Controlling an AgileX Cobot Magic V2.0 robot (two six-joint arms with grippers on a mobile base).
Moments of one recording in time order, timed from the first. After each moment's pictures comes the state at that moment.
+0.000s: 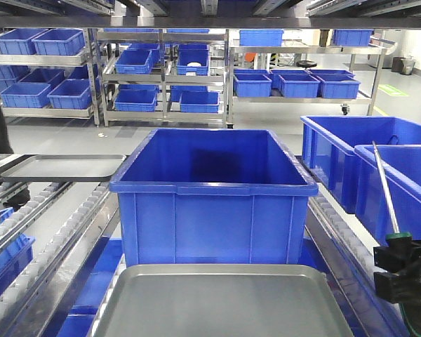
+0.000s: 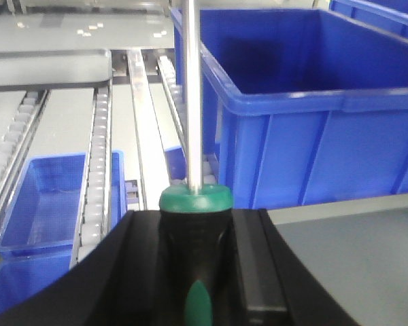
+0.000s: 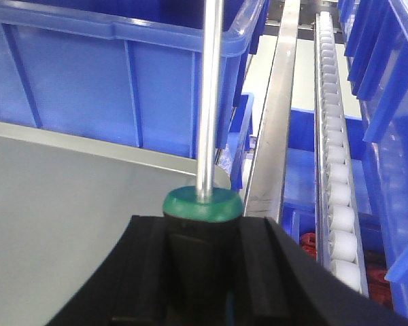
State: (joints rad) left arm -0.12 0.98 -0.95 -0.28 0.44 0.17; right arm 0.26 0.97 -0.90 -0.08 0.52 0.10
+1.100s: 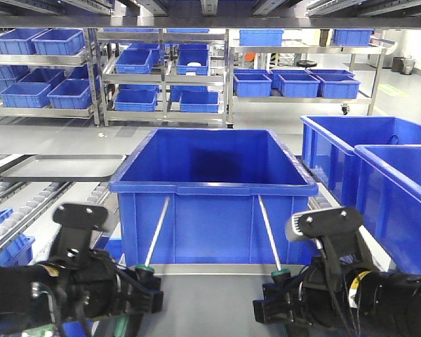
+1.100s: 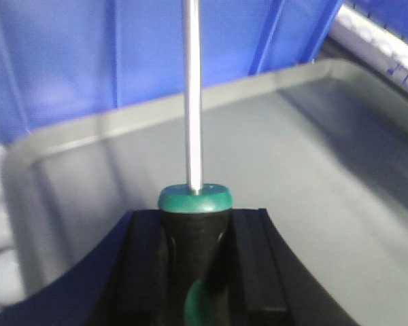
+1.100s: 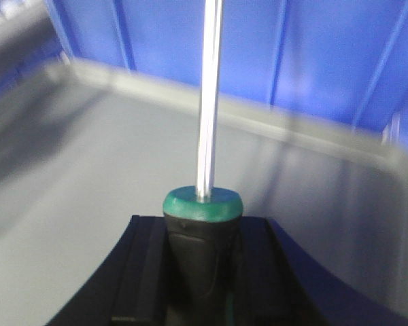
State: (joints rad) left arm -0.49 1.44 -0.95 -0.62 0.26 0.38; right arm 0.47 1.34 -0.90 0.02 0.30 0.14
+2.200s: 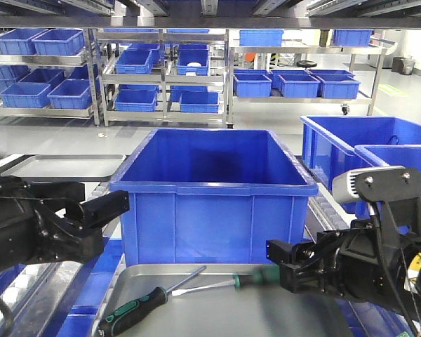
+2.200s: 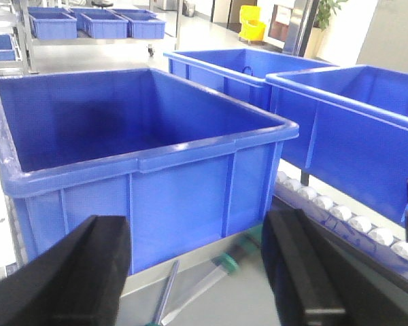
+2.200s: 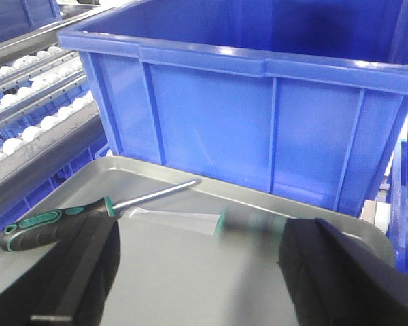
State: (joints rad) left arm -0.50 1.09 -0.95 -0.61 0.16 0.45; right arm 0.47 1.14 -0.90 0.01 0.25 0.16
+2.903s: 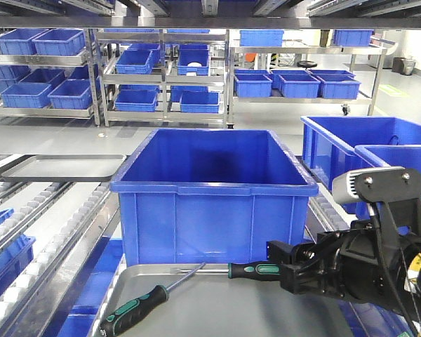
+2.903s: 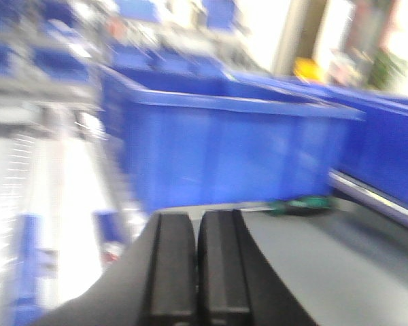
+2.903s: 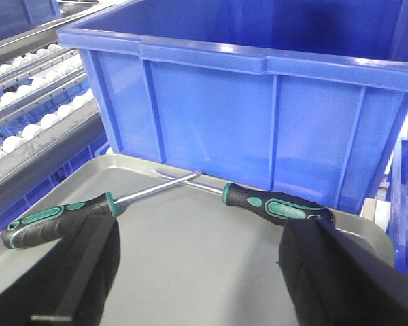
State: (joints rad) left arm -0.33 0.42 -0.31 -0.05 0.02 -0.17; right arm 0.47 1.14 -0.90 0.01 0.26 0.16
